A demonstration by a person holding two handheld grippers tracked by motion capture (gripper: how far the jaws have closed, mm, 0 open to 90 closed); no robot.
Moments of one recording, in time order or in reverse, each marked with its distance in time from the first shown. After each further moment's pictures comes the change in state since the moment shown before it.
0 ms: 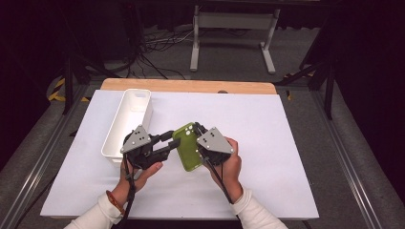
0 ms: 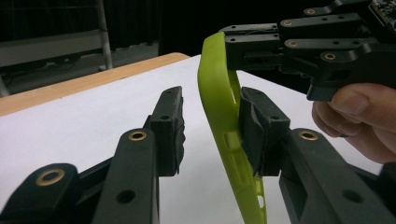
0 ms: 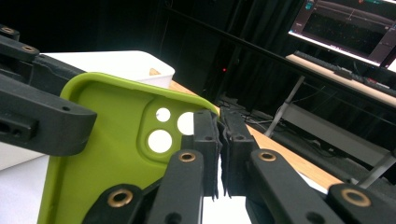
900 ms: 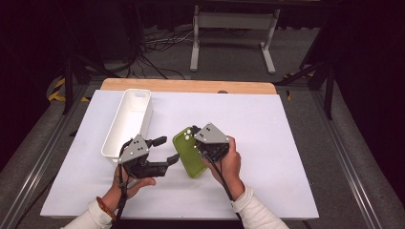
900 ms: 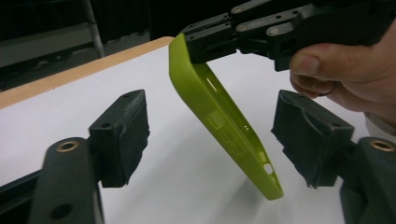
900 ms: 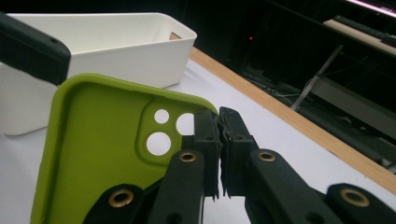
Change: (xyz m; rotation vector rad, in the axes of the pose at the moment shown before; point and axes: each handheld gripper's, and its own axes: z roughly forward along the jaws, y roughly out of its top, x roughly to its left) left arm -0.004 -0.012 -0.011 0.066 -0.023 0.082; right arm -0.006 -0.004 0.016 0.130 0.110 0.001
